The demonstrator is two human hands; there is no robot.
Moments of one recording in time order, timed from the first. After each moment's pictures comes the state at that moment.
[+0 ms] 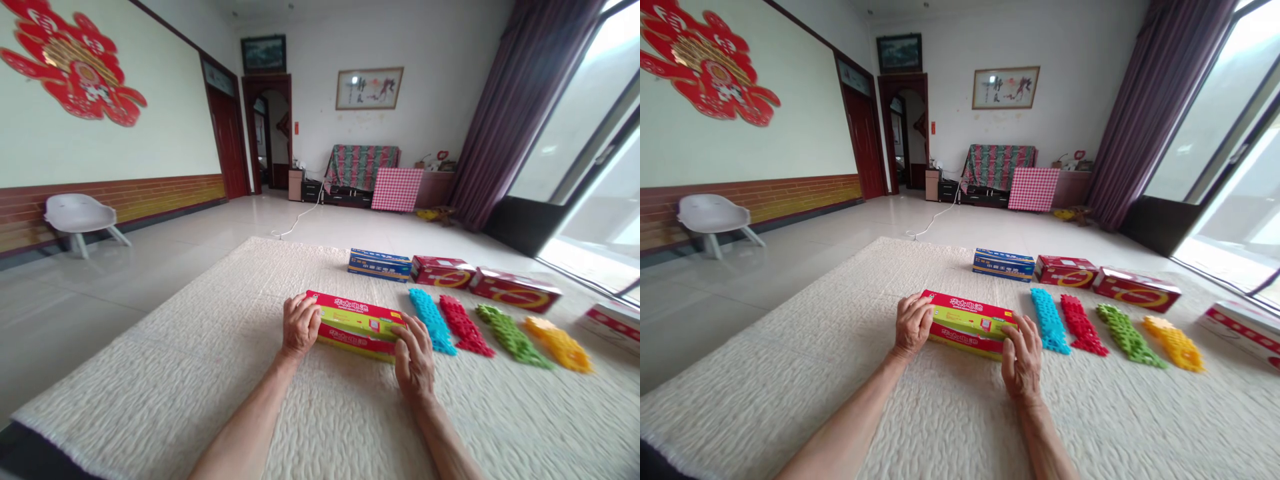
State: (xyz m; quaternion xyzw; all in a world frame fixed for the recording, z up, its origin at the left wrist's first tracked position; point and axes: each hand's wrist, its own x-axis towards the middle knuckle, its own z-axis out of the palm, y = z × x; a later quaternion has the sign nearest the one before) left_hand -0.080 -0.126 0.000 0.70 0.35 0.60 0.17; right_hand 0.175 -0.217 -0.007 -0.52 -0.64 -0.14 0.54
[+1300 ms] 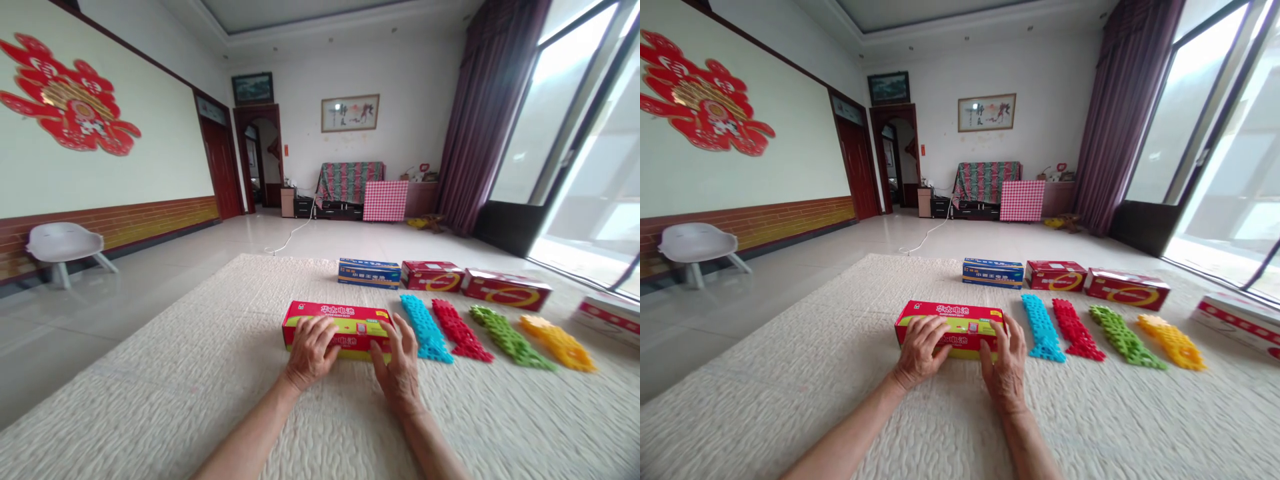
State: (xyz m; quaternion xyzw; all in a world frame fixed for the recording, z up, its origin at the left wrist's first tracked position) left_hand -0.037 -0.138 -0.002 0.85 0.28 0.45 -0.04; right_hand 0.169 -0.195 -0.016 -0.54 -0.61 -0.19 0.55
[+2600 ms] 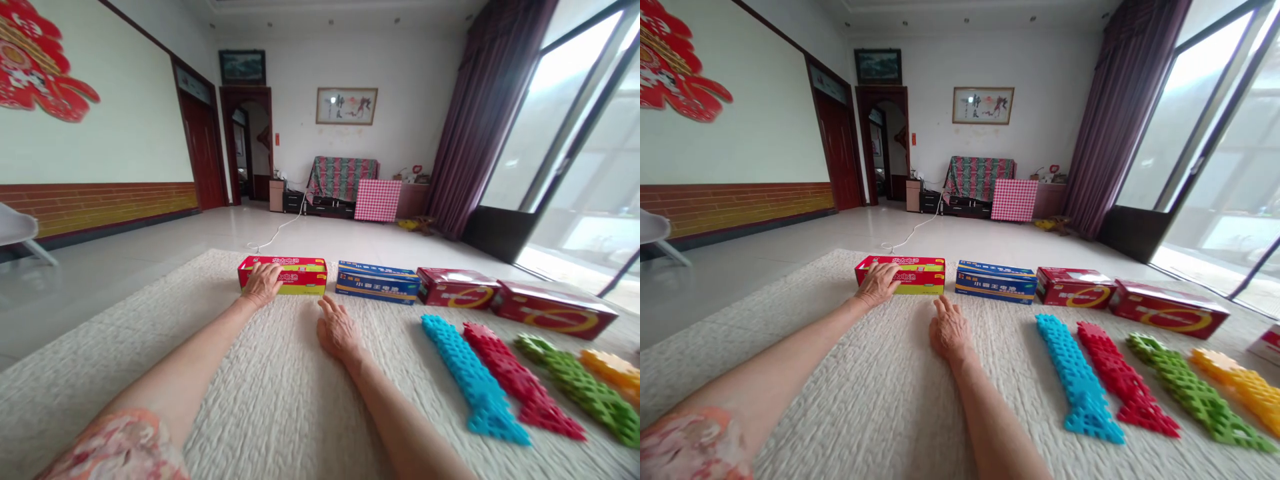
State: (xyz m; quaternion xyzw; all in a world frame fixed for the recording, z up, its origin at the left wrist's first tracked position) left_hand -0.091 0.138 0.008 0.84 0.41 0.29 -0.20; right_hand 0.124 0.003 -0.023 -0.64 -0.73 -0.01 0.24
